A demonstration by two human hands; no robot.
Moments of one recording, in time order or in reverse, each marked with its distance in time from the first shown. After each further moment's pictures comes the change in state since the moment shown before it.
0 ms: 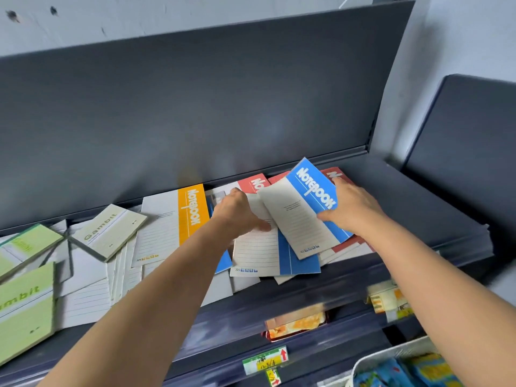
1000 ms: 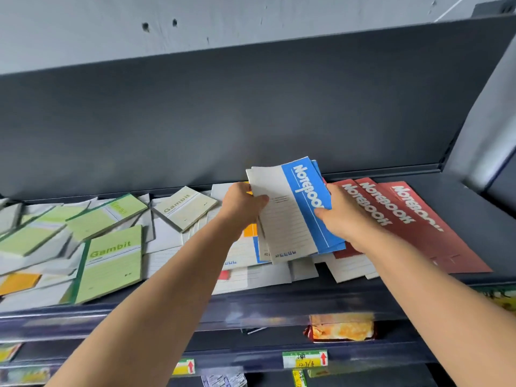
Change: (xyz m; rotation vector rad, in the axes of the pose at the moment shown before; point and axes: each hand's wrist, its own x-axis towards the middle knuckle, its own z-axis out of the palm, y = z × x) left_hand -0.024 -0.076 -0.050 -0.750 0.236 -0.147; right_hand -0.023 -0.101 0.041 0.544 -0.103 -0.233
